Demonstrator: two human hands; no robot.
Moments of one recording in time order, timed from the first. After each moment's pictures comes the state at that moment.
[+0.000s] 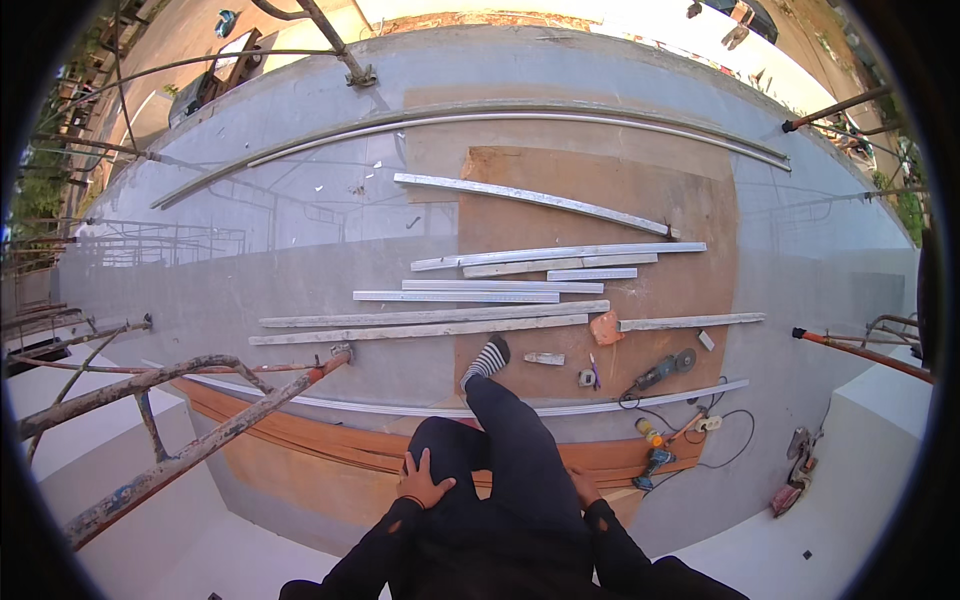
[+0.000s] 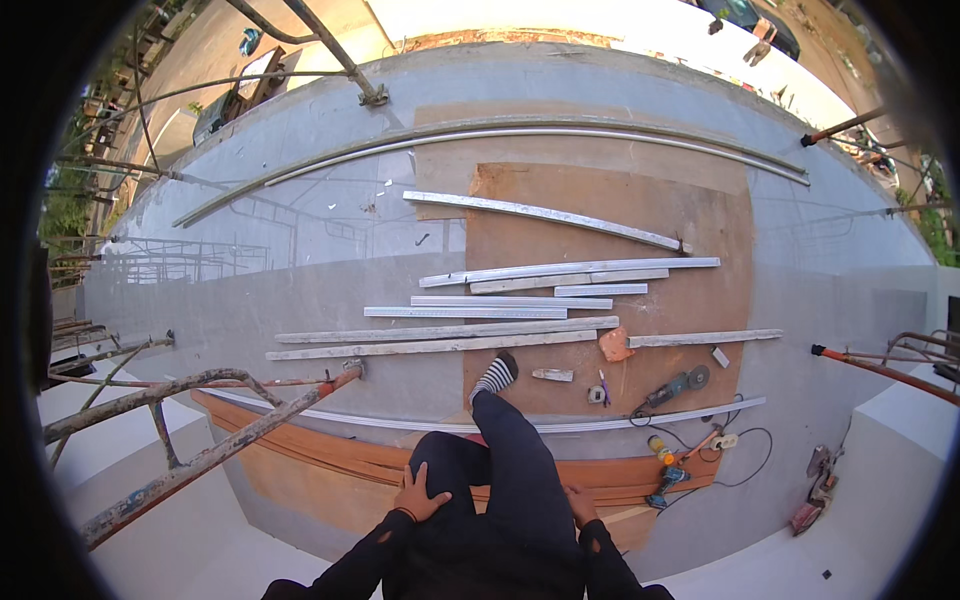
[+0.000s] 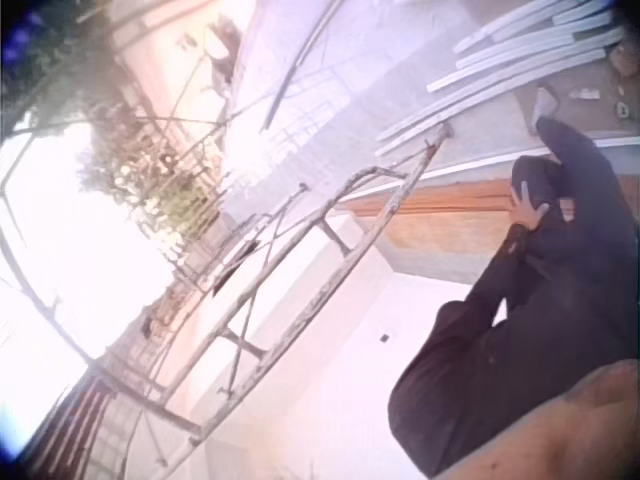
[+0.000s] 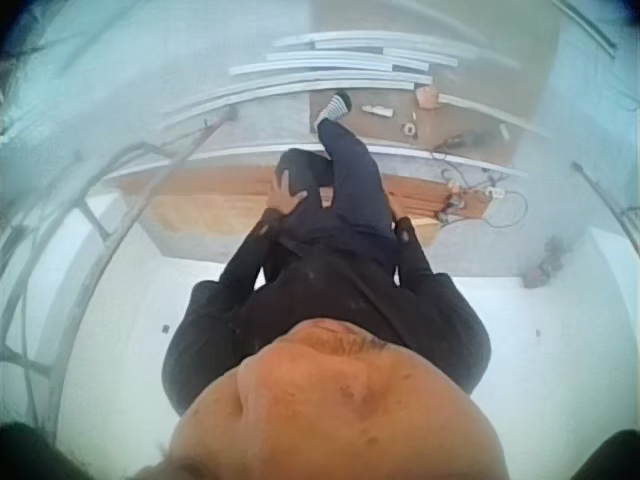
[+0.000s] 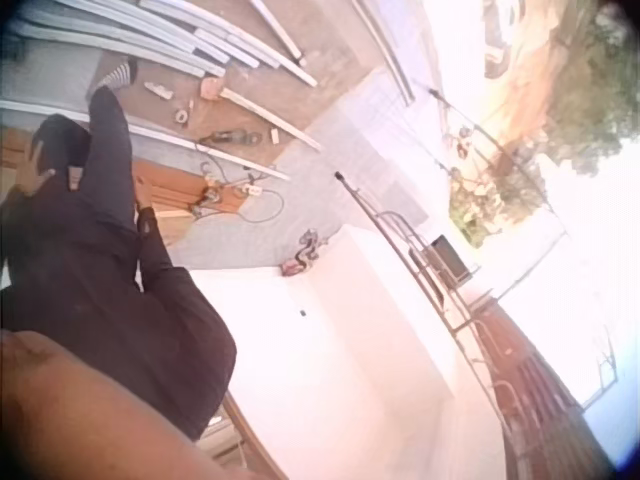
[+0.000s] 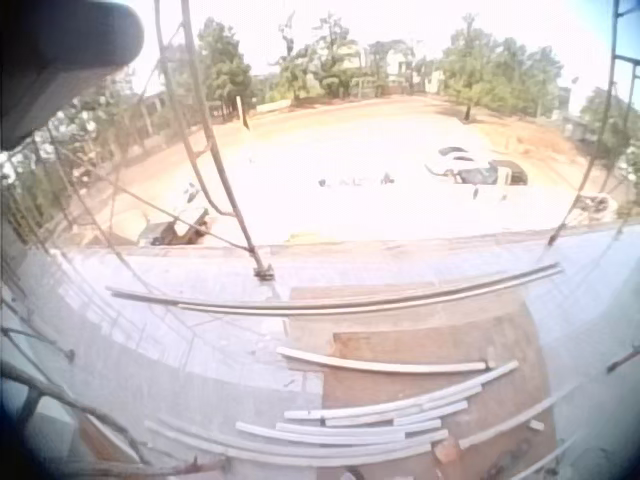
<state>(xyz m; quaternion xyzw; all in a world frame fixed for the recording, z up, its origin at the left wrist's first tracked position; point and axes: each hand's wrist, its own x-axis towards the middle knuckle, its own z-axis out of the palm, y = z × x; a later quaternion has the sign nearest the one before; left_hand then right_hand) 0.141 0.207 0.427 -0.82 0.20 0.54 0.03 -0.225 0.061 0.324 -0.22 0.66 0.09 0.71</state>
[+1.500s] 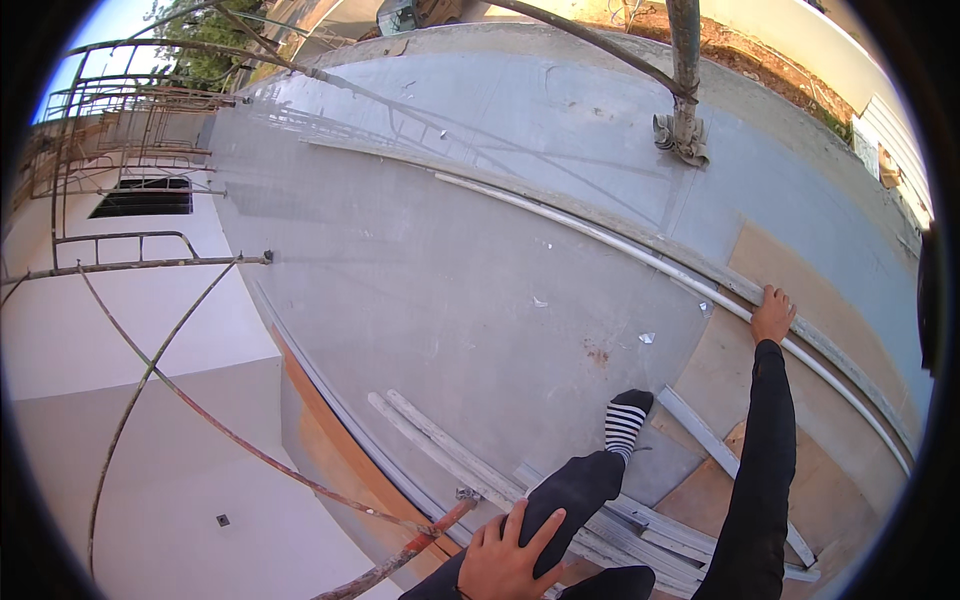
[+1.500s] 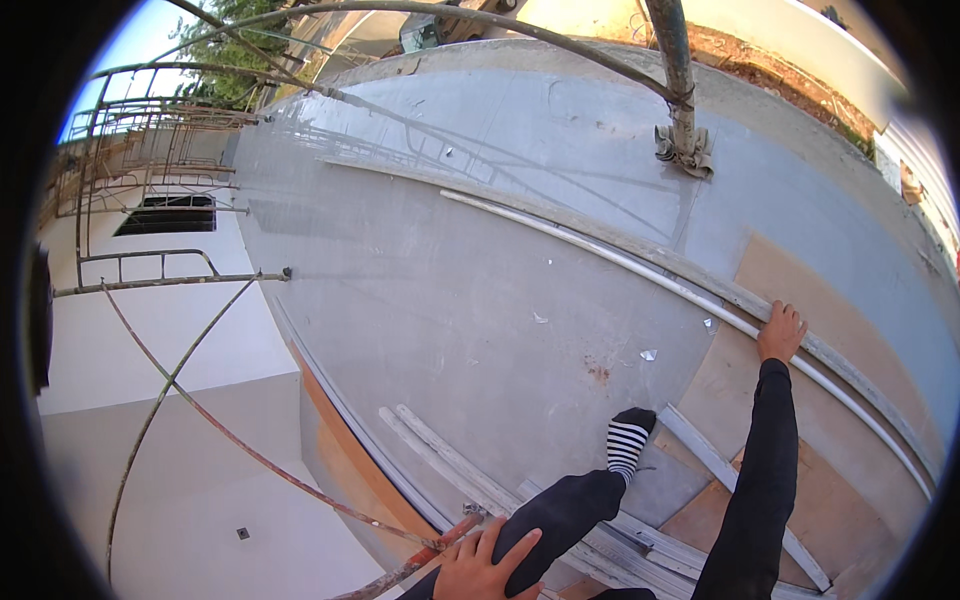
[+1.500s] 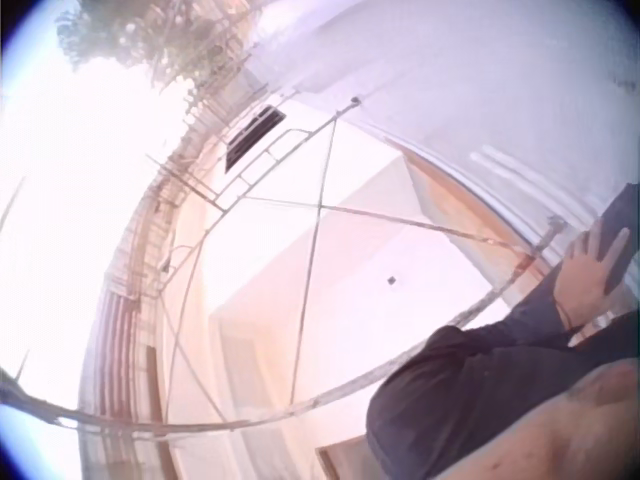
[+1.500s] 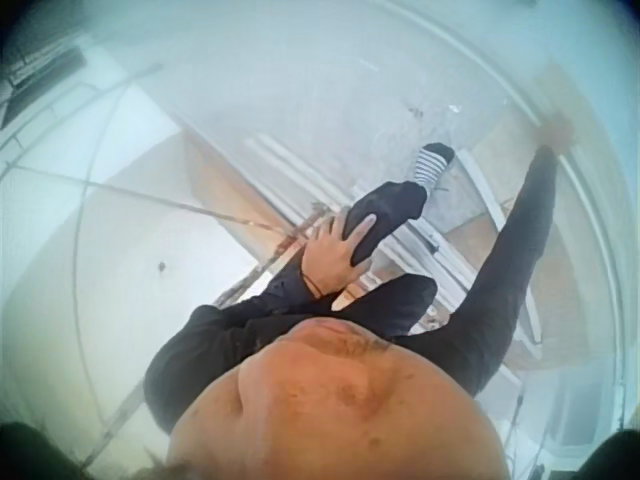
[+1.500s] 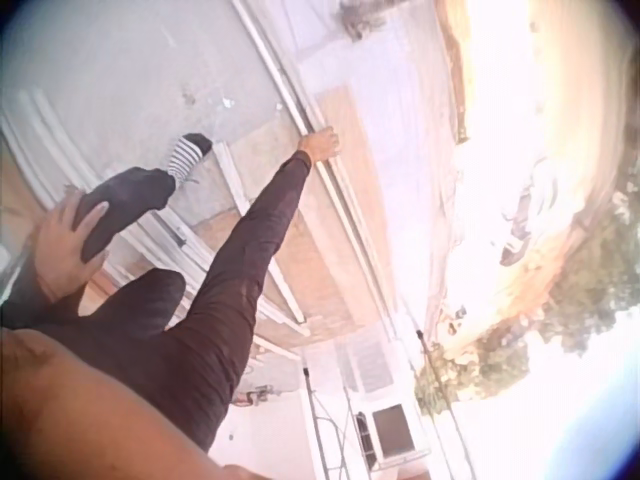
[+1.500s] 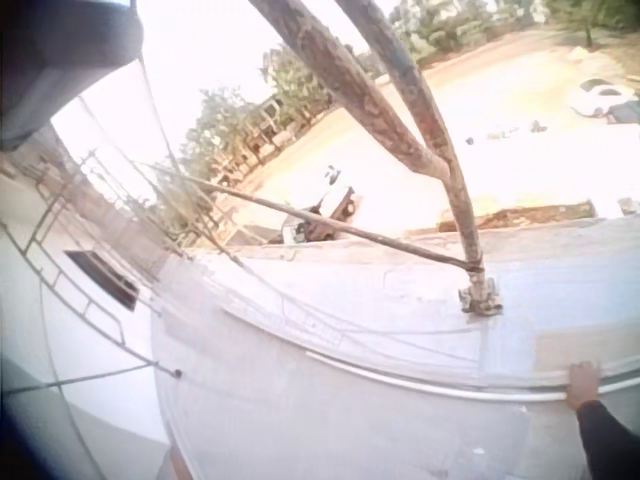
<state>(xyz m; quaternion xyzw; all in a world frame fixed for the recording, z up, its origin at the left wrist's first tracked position) 0.707 -0.135 0.322 -0.91 0.22 0.36 -0.02 0.732 -0.531 -0.121 -0.90 0.39 0.17 0.06</state>
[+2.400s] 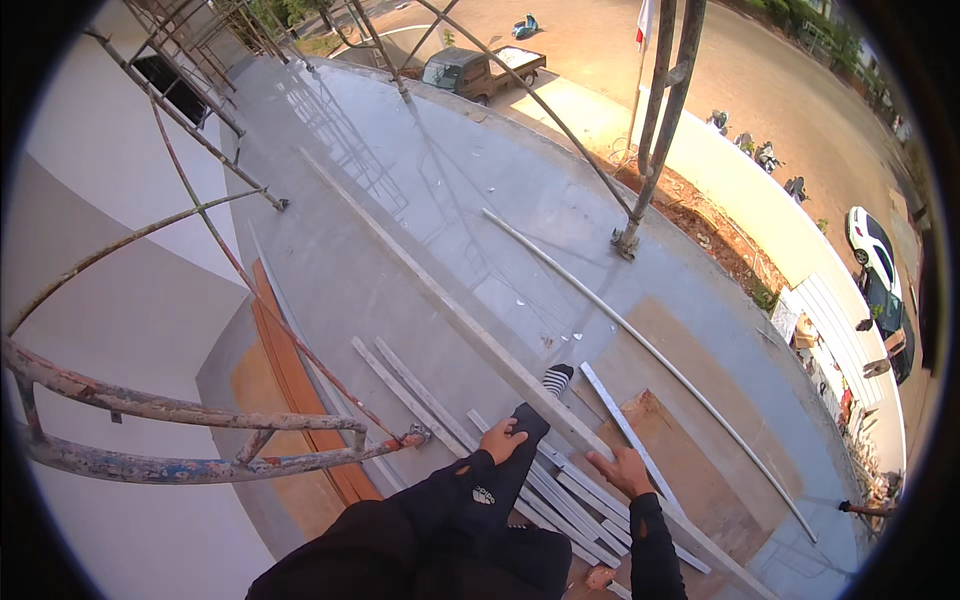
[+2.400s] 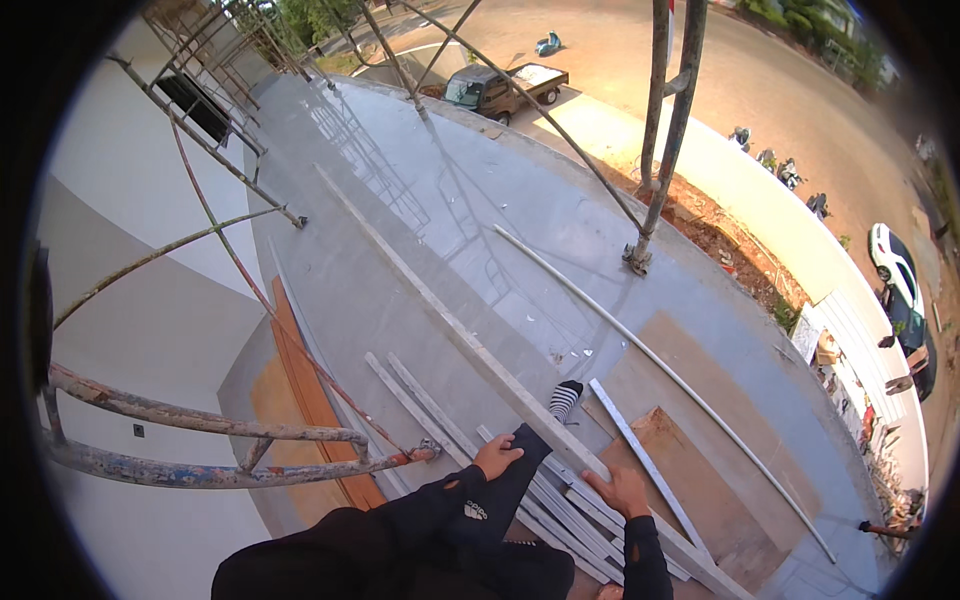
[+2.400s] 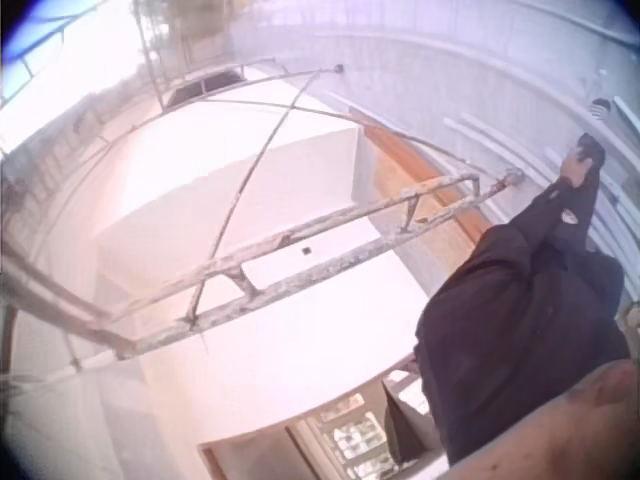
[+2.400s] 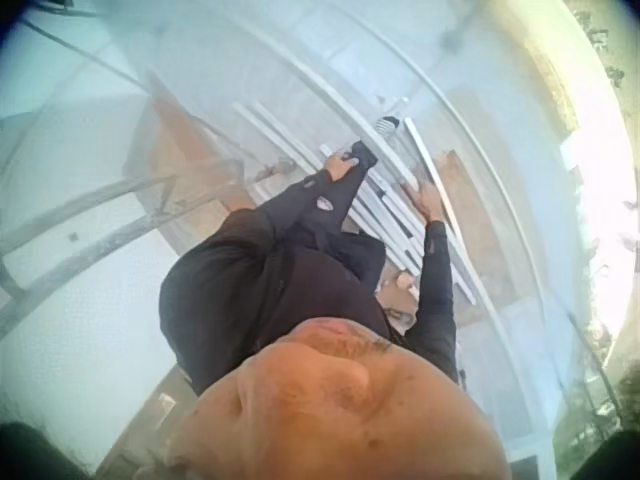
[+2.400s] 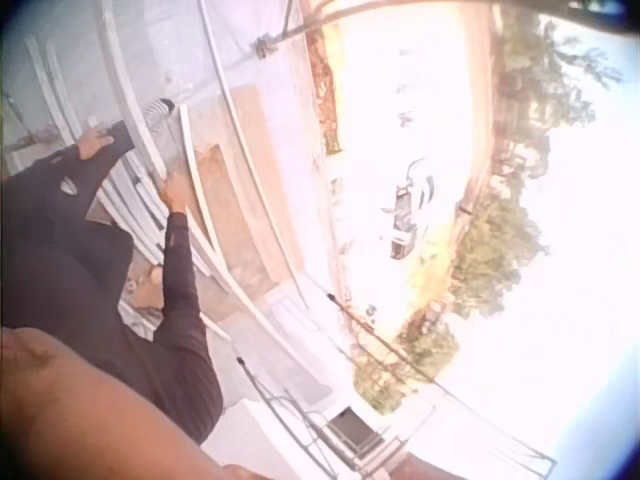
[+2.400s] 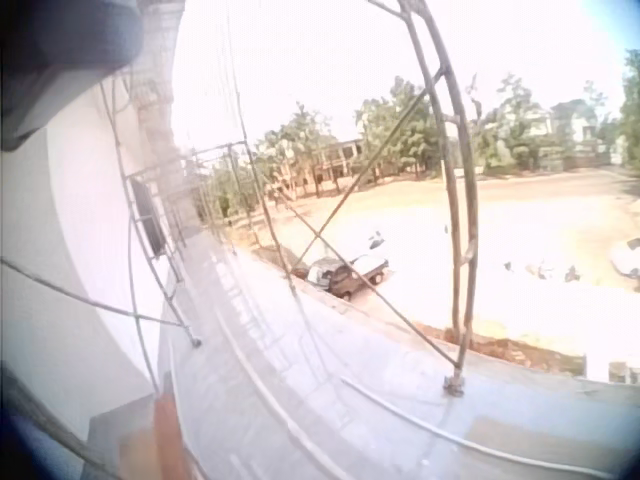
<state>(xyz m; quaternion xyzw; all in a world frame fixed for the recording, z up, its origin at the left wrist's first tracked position) 0.506 0.018 0.319 -0.85 -0.08 0.31 -0.42 0.421 -0.284 0.388 -0.88 0.13 0.22 0.41</state>
